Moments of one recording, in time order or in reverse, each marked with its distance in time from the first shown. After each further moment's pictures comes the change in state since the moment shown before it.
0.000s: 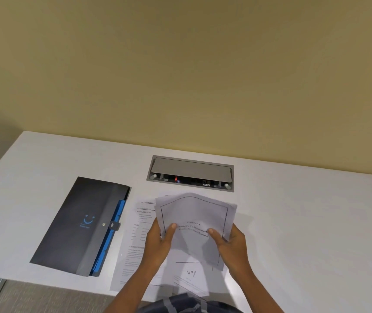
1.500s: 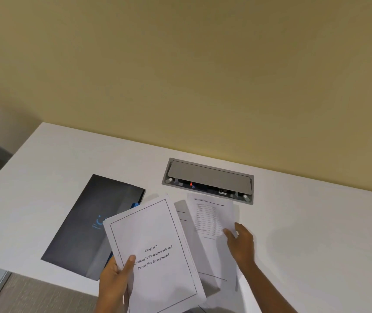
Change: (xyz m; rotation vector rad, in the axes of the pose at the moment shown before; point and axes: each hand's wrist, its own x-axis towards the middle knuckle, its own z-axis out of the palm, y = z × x) left_hand -0.005 -0.090 -0.107 -0.373 0.320 -0.265; right_hand 0.088 0.028 0.031 -0.588 0.122 0.094
